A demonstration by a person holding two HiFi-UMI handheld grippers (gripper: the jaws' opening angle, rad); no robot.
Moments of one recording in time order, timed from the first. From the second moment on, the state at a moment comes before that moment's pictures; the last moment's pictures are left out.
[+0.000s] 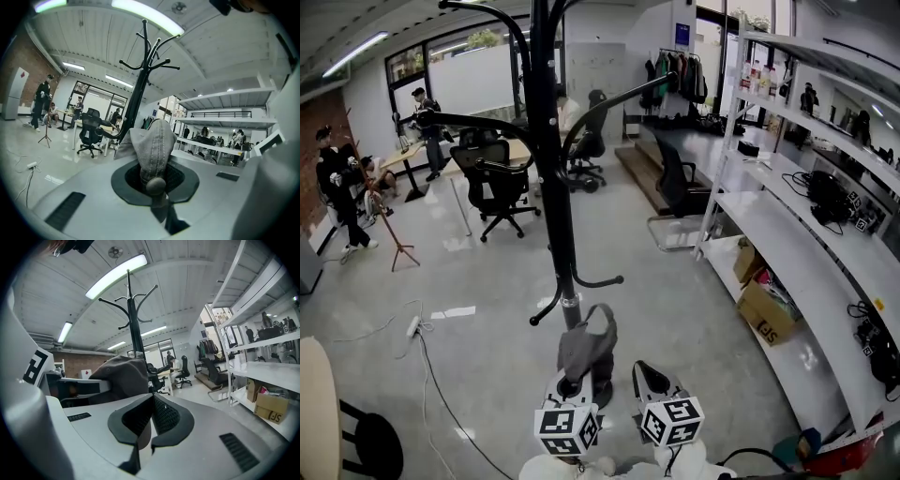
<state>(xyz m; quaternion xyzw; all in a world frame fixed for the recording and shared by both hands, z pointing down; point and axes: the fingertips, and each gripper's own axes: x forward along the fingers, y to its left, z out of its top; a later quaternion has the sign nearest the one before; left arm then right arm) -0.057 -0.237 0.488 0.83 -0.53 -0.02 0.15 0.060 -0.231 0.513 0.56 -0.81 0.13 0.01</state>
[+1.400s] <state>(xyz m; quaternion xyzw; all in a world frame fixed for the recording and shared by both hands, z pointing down) -0.040 -0.248 0.328 0.81 -0.56 -0.15 -0.03 0.082 -0.264 0.508 0.52 -0.84 0.15 0.01</state>
